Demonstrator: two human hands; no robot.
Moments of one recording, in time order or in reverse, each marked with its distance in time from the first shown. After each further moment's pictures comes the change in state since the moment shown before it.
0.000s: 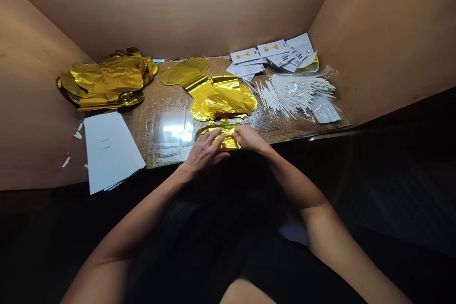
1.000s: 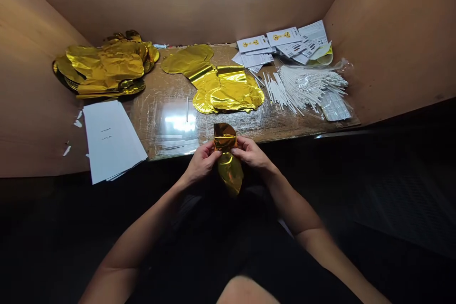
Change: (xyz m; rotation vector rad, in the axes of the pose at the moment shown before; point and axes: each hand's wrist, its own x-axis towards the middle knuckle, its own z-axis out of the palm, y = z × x) left_hand -0.037 0.043 -0.018 -1.533 0.024 -0.702; right_hand -0.064 -0.029 0.054 1.436 -0.009 -0.065
